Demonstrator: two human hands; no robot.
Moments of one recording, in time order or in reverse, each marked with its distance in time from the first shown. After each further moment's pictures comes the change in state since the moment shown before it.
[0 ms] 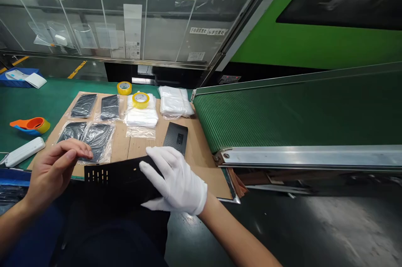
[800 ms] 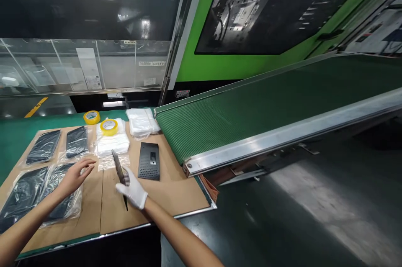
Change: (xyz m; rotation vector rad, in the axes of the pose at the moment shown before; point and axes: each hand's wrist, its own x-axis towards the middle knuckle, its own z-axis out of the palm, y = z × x) left_hand 0.123 -0.199 0.020 0.626 -0.364 0.138; right_hand -0.066 0.032 0.168 1.120 0.116 1.215
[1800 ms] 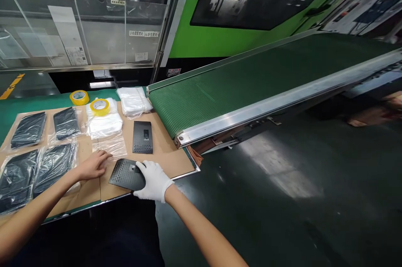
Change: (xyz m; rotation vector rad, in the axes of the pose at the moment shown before) left_hand -0.008 0.008 0.058 0.182 -0.546 0.238; right_hand -0.098 -0.035 -0.044 -1.071 -0.080 0.100
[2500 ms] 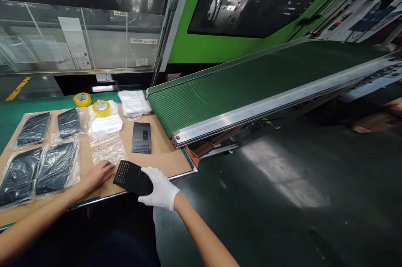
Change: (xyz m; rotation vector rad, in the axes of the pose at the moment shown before) left_hand -0.018 0.017 0.061 0.013 0.164 -0.001; right_hand -0.041 0.013 0.002 0.237 0.078 -0.056
